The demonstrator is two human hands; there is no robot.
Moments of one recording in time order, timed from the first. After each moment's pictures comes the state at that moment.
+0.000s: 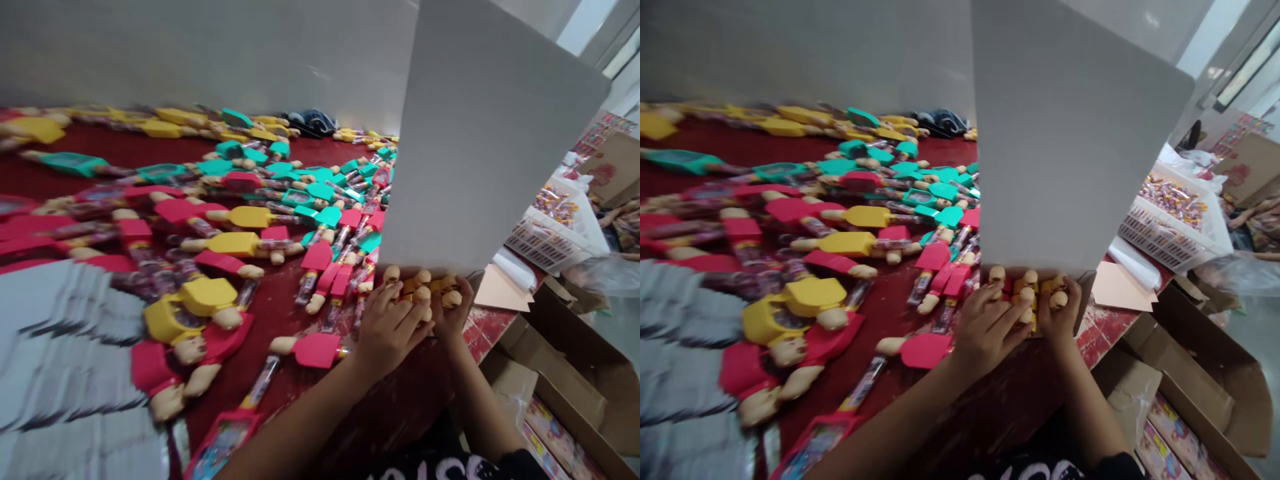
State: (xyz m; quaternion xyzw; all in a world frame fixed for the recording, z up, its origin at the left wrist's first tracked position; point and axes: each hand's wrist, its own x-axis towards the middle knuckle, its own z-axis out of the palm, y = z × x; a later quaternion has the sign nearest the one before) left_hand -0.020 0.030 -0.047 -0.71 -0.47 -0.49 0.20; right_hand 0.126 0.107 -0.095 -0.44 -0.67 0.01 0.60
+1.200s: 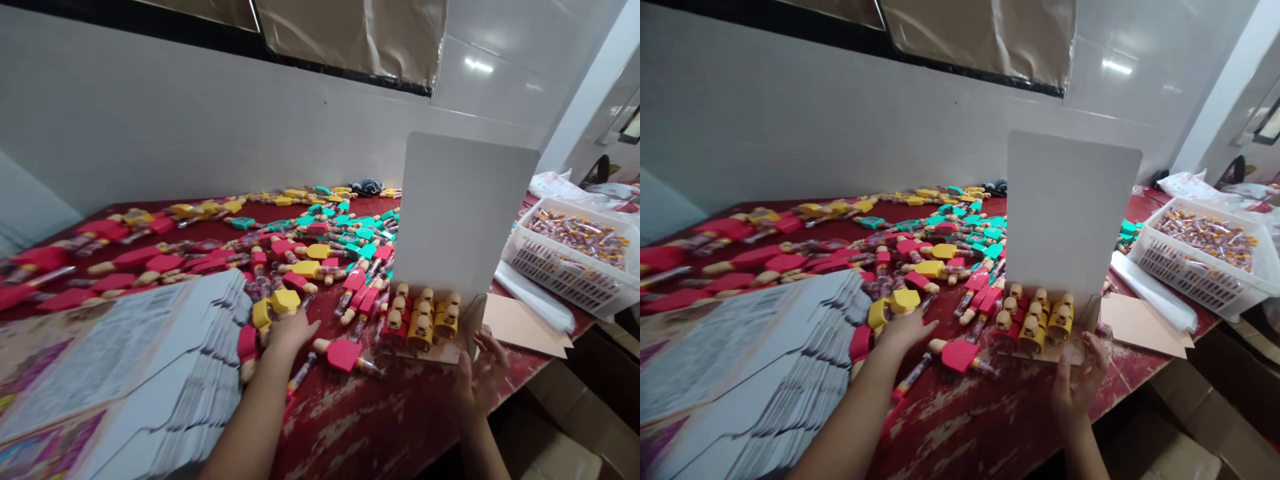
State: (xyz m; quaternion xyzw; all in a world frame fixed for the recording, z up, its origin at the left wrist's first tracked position) left_hand -0.192 0.000 -0.084 -0.36 -0.92 -0.04 -0.12; right_hand 0.146 0.046 -0.082 -0.33 -0.57 0.20 0.73
